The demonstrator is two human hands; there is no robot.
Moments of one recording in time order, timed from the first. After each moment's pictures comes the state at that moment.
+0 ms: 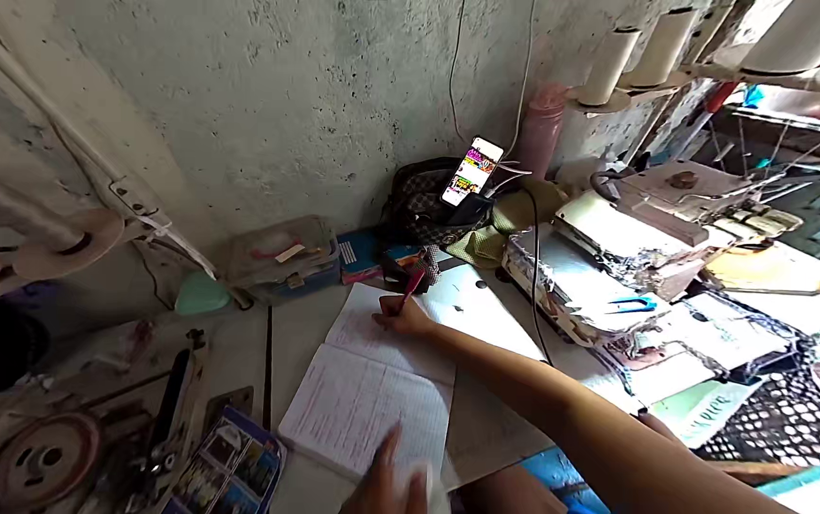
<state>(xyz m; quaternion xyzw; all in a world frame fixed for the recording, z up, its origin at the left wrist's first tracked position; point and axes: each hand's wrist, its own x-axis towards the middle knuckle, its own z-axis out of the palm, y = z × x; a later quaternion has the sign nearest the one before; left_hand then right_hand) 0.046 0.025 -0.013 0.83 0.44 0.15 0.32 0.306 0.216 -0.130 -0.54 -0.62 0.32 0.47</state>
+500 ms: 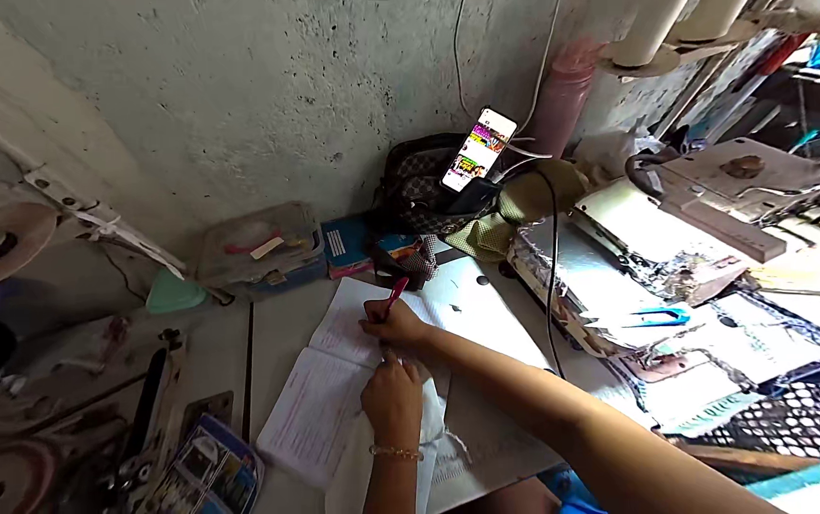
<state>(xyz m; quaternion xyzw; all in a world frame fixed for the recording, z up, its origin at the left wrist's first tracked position) 0.198 0.129 -0.066 0.76 0.63 -0.10 0.15 0.306 0.216 -0.124 -0.55 -0.67 0.33 0.38</state>
